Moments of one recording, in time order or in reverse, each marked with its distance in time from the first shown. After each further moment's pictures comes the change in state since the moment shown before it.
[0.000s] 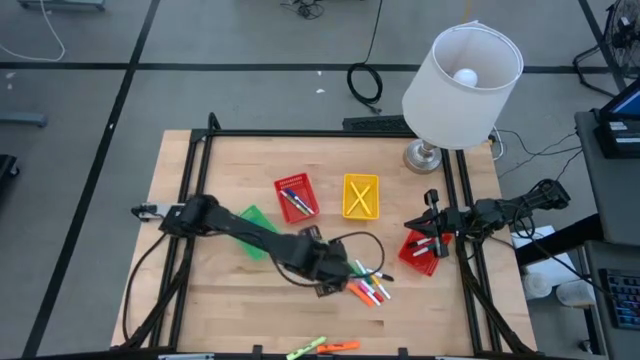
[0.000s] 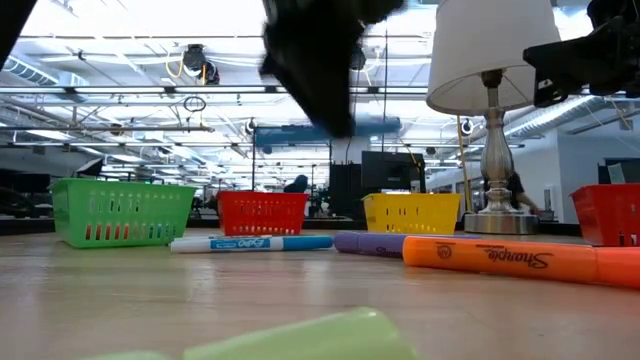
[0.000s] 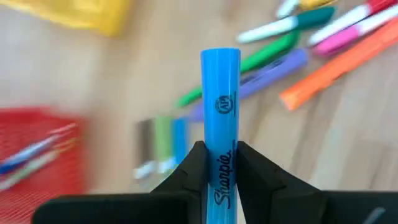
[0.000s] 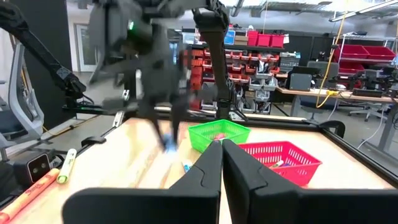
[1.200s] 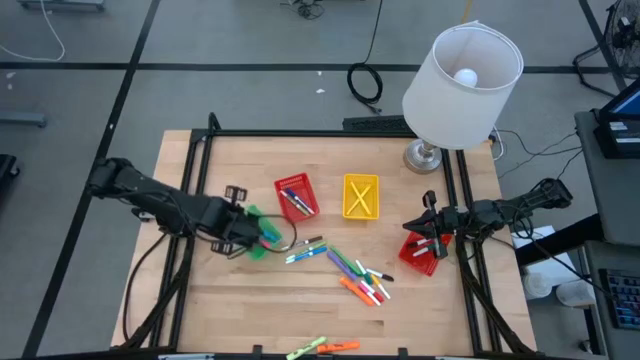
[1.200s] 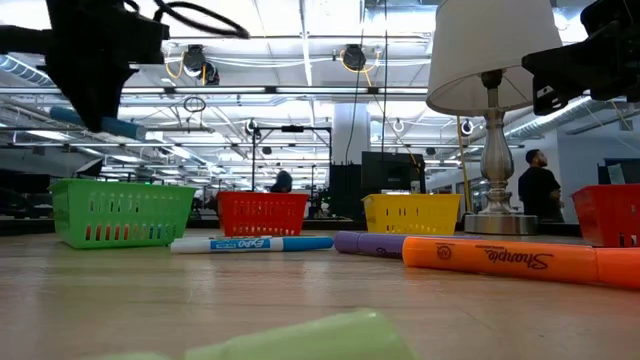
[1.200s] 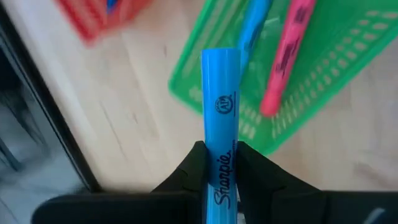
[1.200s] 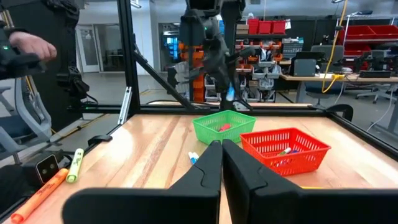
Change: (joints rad) left arm 0.045 -0.783 -0.872 -0.224 -0.037 0.543; right arm 0.000 0.037 0.000 -0.001 -0.001 0.079
